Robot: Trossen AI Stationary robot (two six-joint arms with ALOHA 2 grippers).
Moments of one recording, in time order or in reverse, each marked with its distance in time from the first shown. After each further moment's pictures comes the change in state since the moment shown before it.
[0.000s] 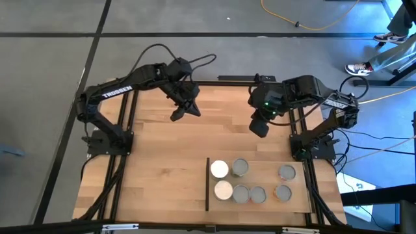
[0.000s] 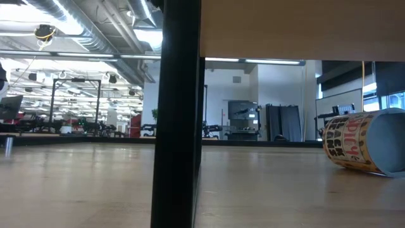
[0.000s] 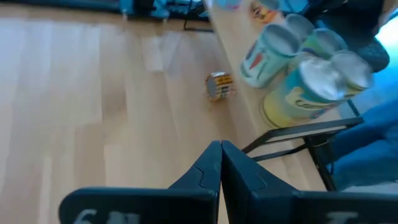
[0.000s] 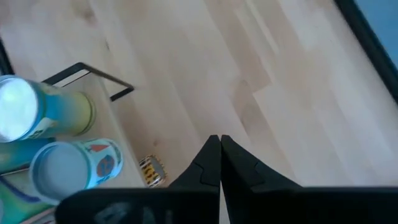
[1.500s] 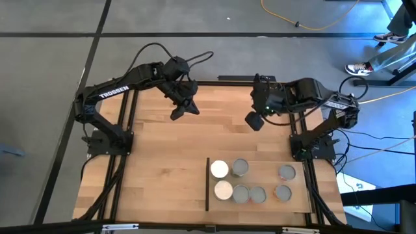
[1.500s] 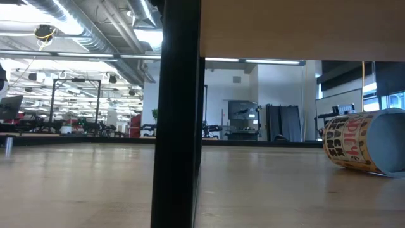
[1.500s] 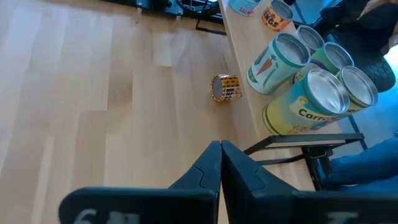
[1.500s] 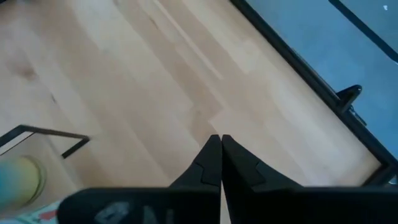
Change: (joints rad) left arm 0.005 -0.015 0.000 -0.004 -0.040 -0.110; right arm 0.046 0.000 0.000 -0.001 0.294 0.173
